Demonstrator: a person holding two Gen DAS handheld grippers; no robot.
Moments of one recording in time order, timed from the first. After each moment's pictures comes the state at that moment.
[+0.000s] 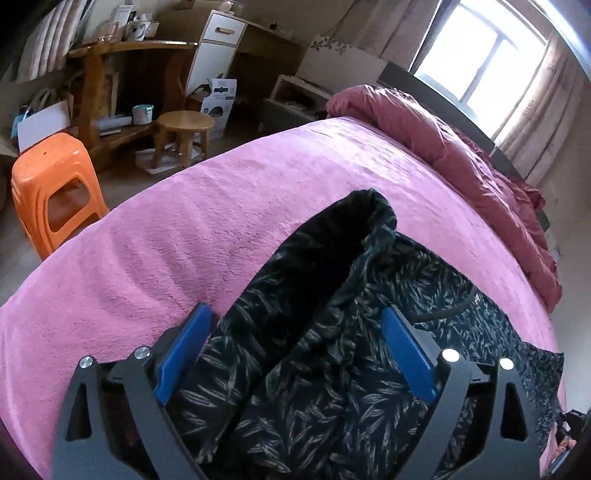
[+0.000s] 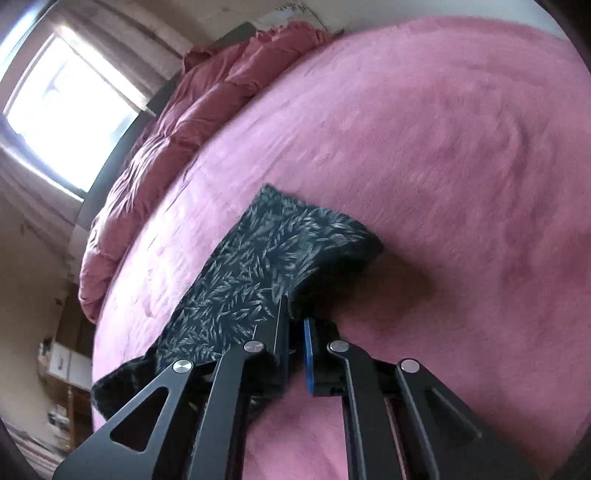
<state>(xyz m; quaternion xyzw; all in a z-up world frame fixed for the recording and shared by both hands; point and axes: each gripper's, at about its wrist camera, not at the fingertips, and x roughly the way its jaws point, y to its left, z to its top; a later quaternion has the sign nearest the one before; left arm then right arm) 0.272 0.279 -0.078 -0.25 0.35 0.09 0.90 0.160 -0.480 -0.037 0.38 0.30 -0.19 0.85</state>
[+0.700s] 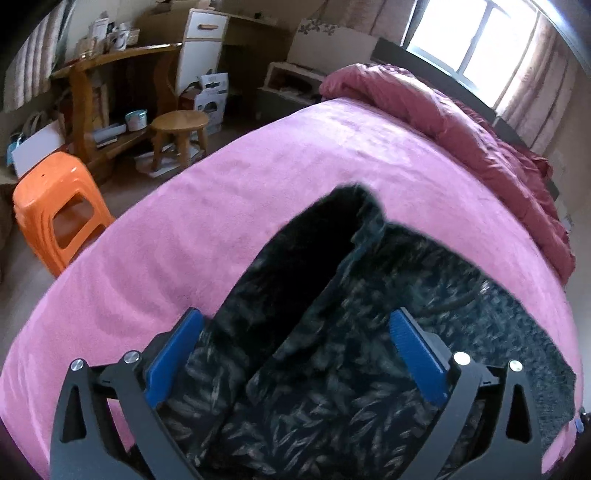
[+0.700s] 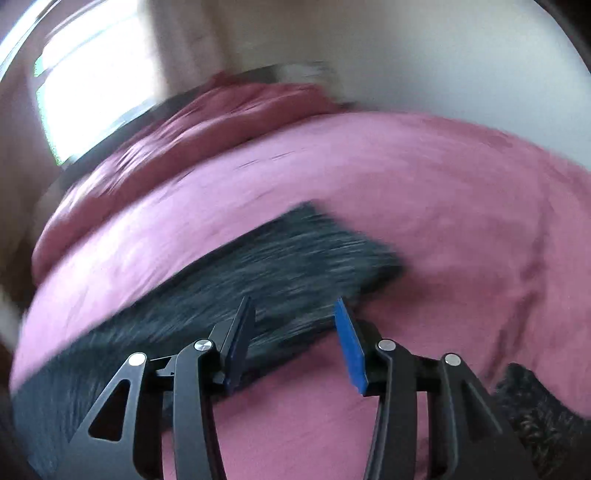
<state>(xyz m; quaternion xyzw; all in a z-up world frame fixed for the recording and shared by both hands) 0.296 0.269 -0.058 -0.20 0.38 0.09 0.90 0.098 -0.411 -0.007 0.18 0.28 -0.25 0.91</state>
